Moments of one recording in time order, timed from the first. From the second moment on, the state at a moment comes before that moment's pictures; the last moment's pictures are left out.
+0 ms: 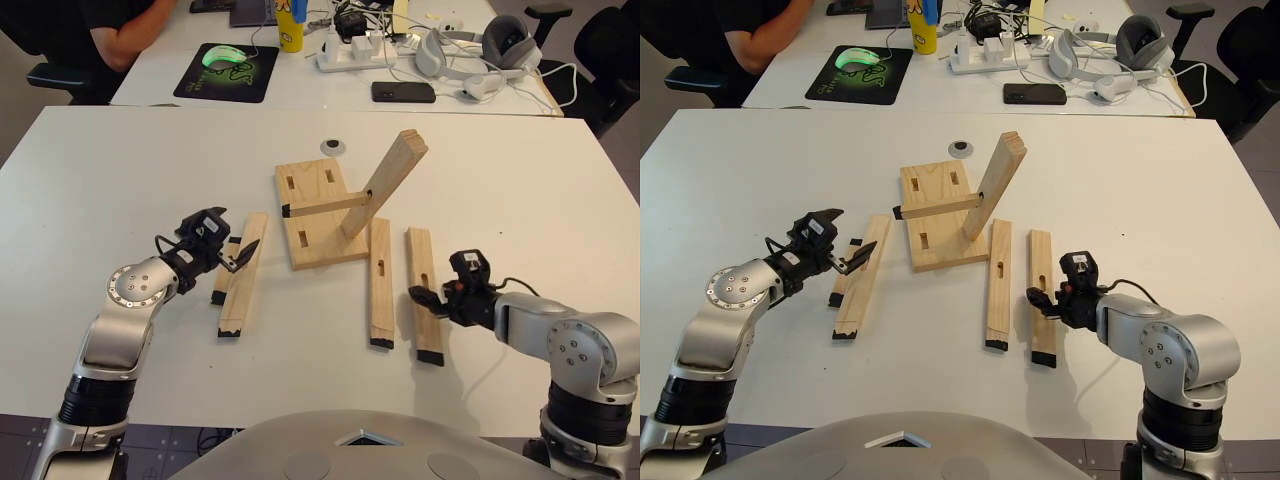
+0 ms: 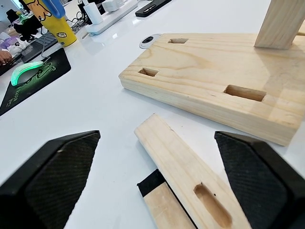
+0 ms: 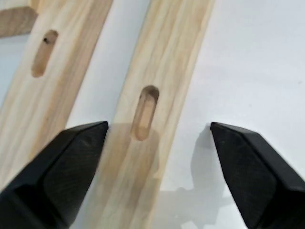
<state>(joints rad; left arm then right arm) 0.01 0.56 -0.04 -0.31 -0.07 0.41 -0.57 -0.01 -0.48 -0.23 -0.63 0.70 1.60 0.05</state>
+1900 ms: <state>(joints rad) -0.43 0.63 0.30 0.00 -0.70 0.65 -0.81 -0.73 -0.44 -0.62 -0.12 1.72 1.08 0.10</state>
